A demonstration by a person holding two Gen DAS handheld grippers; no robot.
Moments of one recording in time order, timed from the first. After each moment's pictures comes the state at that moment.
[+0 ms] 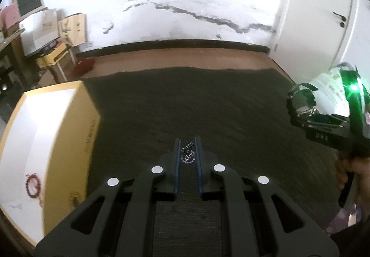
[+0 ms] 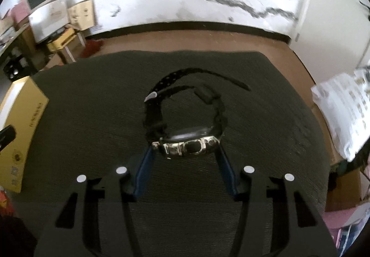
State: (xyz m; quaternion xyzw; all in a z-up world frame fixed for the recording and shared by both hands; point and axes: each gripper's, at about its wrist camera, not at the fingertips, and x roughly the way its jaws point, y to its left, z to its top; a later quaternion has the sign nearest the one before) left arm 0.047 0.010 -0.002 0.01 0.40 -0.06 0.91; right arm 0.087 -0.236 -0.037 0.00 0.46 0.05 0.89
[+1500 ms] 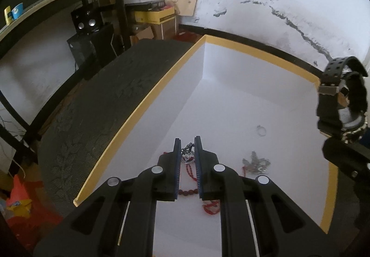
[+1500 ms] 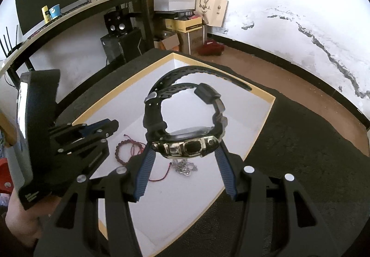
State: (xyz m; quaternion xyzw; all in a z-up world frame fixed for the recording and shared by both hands) left arm 0.006 0.331 -0.026 -0.09 0.42 0.19 0.88; right arm 0.039 0.202 0.024 -0.11 0.40 0.32 0.85
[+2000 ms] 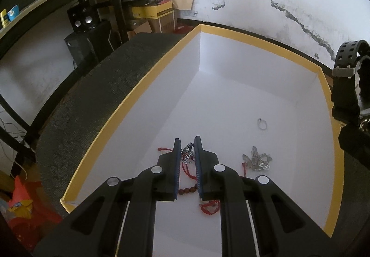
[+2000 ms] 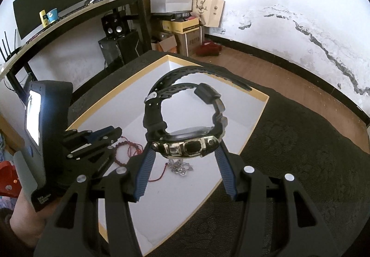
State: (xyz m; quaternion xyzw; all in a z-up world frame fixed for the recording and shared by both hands) left arm 0.017 0.326 -0.035 -0.08 0.44 0.19 0.87; right arm 0.046 0.194 0.024 -0.10 0.40 0.32 0.85
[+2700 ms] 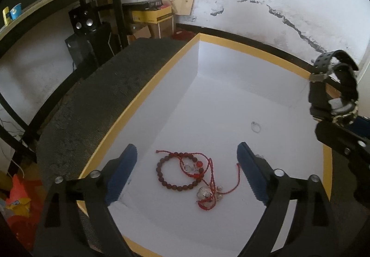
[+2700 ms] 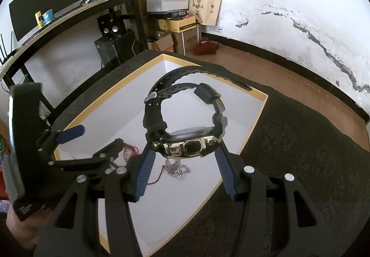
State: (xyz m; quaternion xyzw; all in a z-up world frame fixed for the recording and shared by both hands) left arm 0.003 0.330 -0.022 -0.09 0.42 0.18 0.88; right arm 0.055 0.195 0.017 -0.10 0.40 0.31 0.86
